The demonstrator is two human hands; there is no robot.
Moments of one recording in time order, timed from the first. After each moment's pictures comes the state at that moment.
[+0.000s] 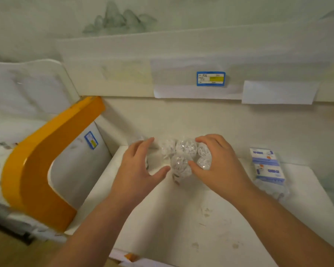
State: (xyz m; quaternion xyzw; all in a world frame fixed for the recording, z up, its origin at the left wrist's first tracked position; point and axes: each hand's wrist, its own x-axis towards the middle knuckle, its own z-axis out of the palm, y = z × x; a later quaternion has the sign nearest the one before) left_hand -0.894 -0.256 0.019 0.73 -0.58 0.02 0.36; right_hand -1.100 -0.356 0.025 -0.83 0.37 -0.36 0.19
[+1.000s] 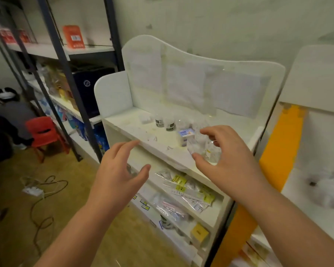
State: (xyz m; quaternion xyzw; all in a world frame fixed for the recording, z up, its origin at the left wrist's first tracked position) left_hand -0.557 0.101 0.062 0.87 -0.34 0.11 0.34; right_hand -0.705 -0.102 0.095 -0.90 0.14 -0.34 0.24
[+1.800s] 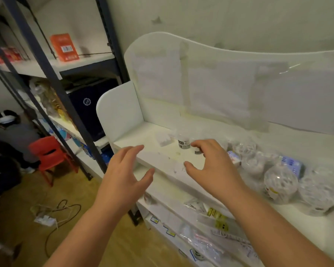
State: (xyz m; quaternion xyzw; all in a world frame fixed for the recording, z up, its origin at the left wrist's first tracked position) left_hand -0.324 0.057 0.059 0.88 -0.37 0.08 0.28; right_hand -0.452 -0.137 0.039 -0.88 0.21 -0.29 0.32
